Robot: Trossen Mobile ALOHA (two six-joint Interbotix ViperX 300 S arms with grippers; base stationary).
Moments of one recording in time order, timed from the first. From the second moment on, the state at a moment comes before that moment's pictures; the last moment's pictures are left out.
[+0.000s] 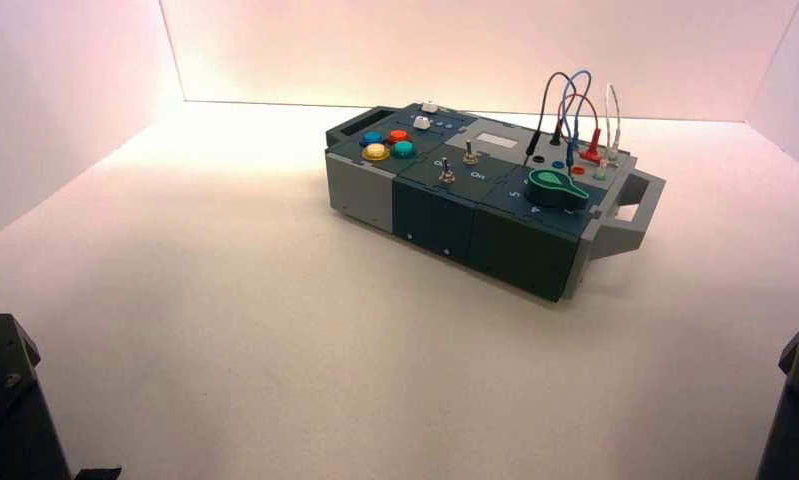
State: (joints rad) left arm -0.16 -0.27 0.39 -0.13 0.56 0.33; right arm 0.03 -1.09 0.98 0.13 0.86 -0.08
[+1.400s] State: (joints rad) left arm -0.39 0.33 -0.01 -0.15 0.78 0.54; right arm 0.04 -0.88 1.03 0.30 1.19 -0.05
